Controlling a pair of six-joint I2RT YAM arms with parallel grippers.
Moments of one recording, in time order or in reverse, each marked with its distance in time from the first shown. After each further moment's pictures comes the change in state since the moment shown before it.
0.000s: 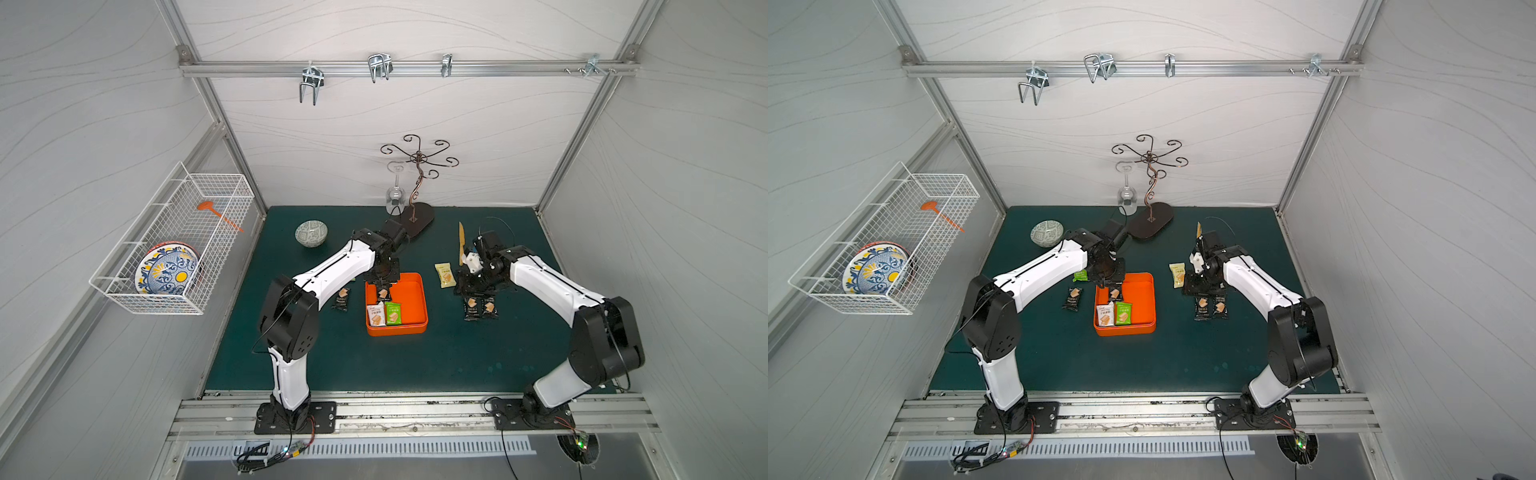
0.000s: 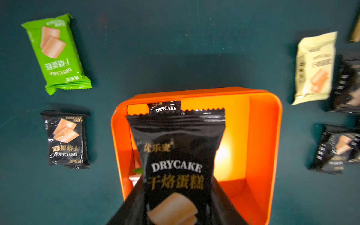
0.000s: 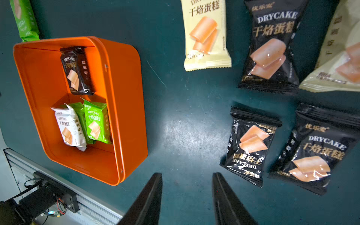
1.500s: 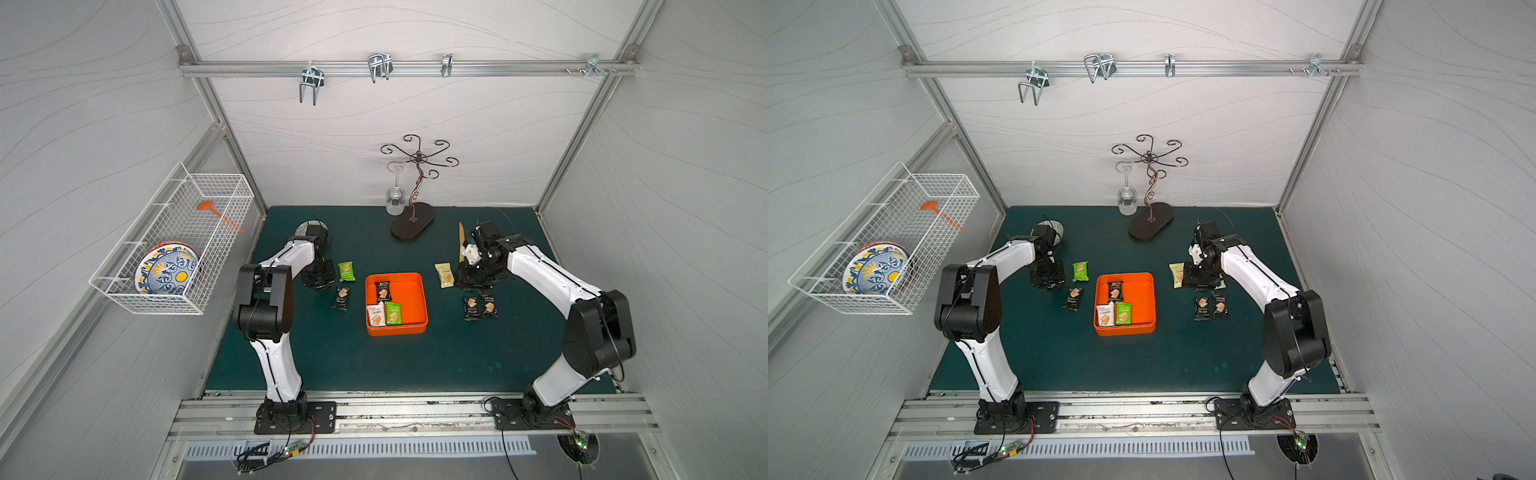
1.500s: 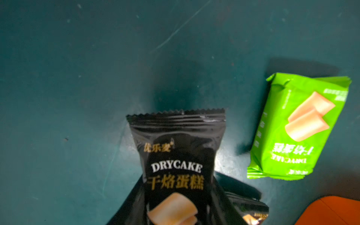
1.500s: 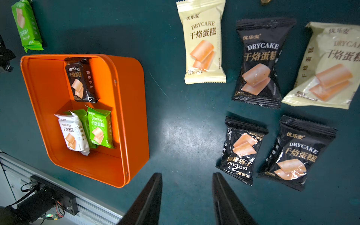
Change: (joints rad) left arm 0.544 0.075 -0.251 0.200 0.042 0.238; right arm 0.000 0.068 0.145 -0.096 0.038 -0.023
